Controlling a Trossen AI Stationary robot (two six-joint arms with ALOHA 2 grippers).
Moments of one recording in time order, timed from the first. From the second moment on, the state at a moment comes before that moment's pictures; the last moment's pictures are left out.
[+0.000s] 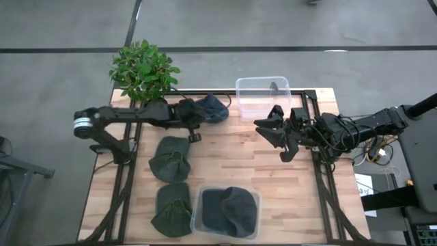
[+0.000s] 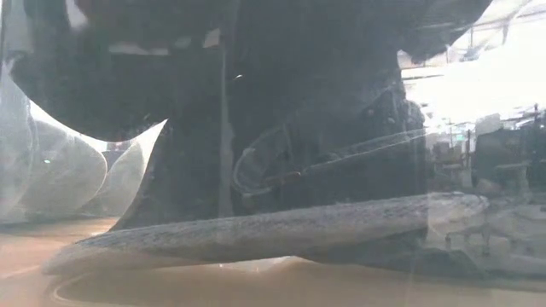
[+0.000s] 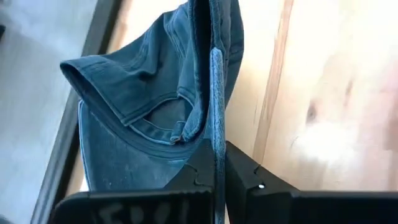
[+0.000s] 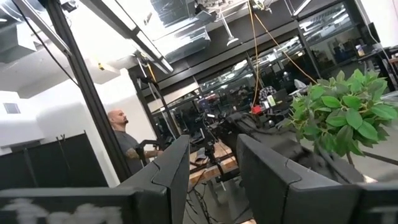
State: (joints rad) left arm 0.27 1.45 1.04 -0.50 -0.26 0.18; right arm 0.24 1.06 0.91 0.53 0.29 0.37
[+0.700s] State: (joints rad) left arm 0.21 1.15 1.33 -0.71 0.03 -0.19; right arm 0.24 1.05 0.91 0.53 0.30 0.34
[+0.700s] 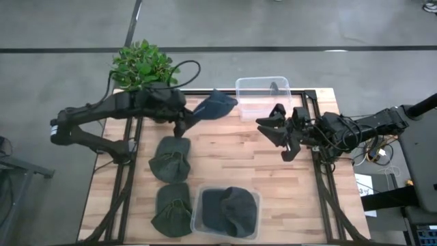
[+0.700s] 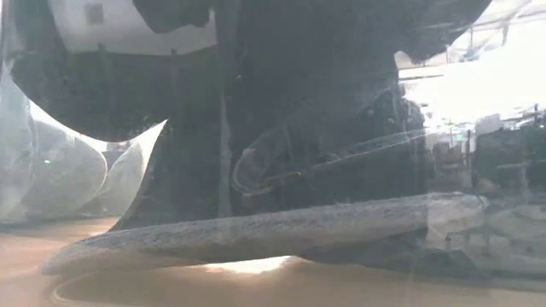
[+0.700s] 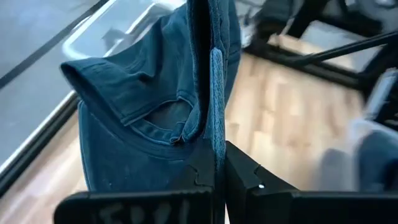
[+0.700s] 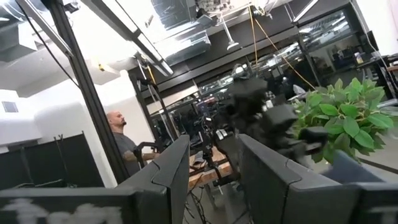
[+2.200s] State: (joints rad) left arm -0.64 1.61 1.62 -0.68 -0.49 -0.40; right arm 0.24 1.05 0.91 0.34 0.45 0.39
